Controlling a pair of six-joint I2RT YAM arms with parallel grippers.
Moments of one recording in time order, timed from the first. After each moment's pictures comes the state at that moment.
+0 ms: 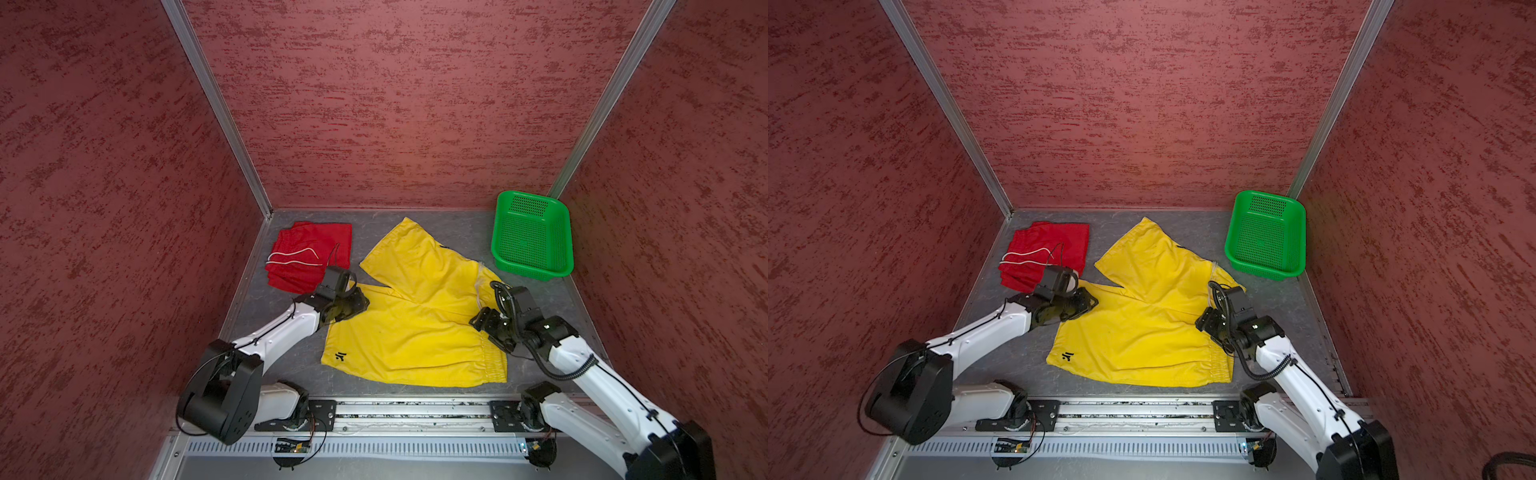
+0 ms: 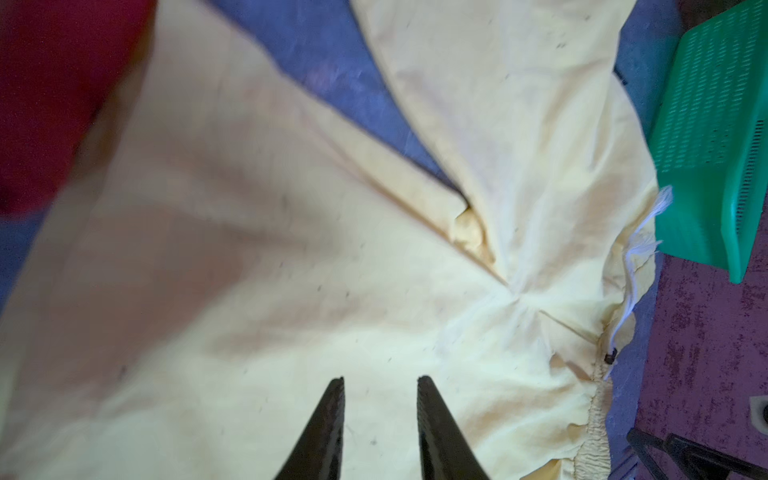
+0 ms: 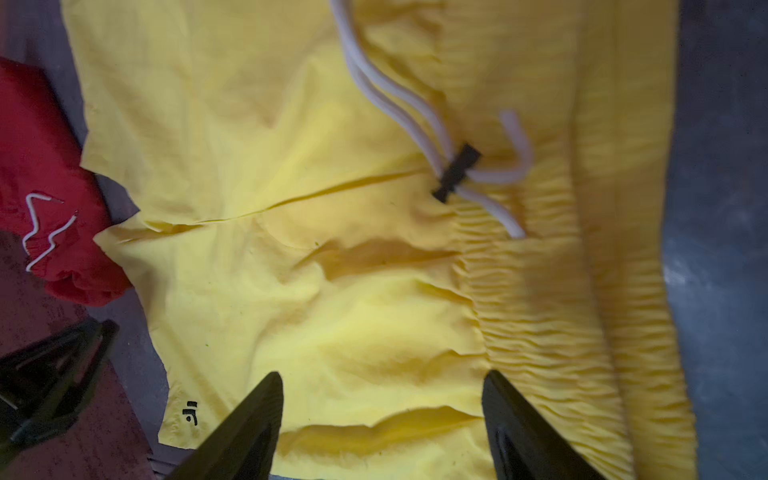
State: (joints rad) left arm -0.37 1.37 0.77 -0.30 0.24 -0.76; right arm 0.36 0.96 0.64 -0.67 -0.20 0.93
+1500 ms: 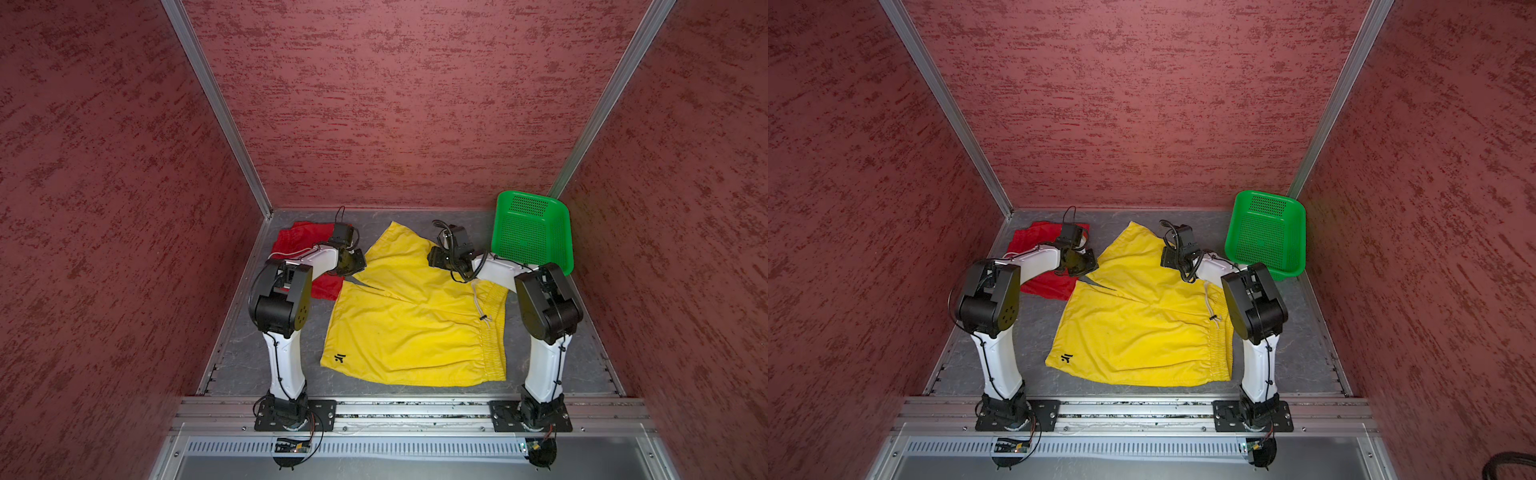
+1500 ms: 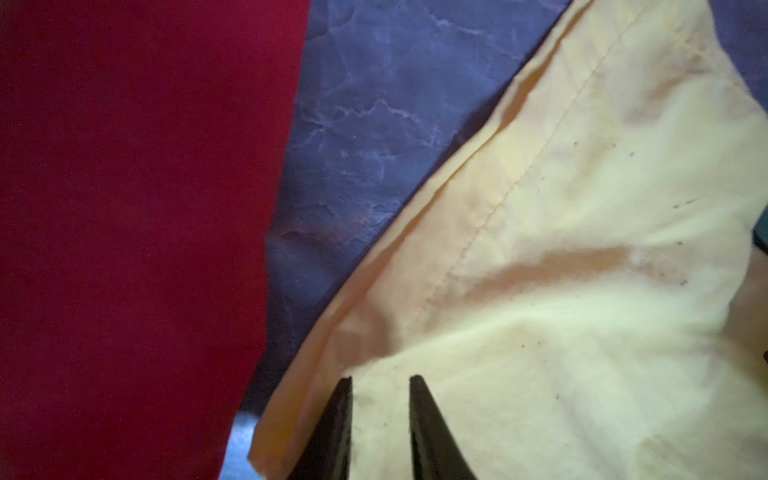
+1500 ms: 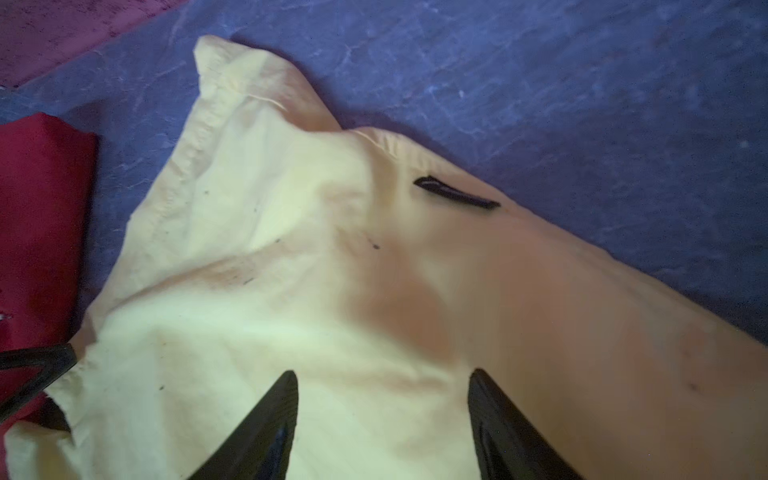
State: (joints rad) left arm -0.23 1.99 1.35 -0.41 0.19 -0.54; right arm 0.39 1.97 1.30 -0.13 -0.06 0.52
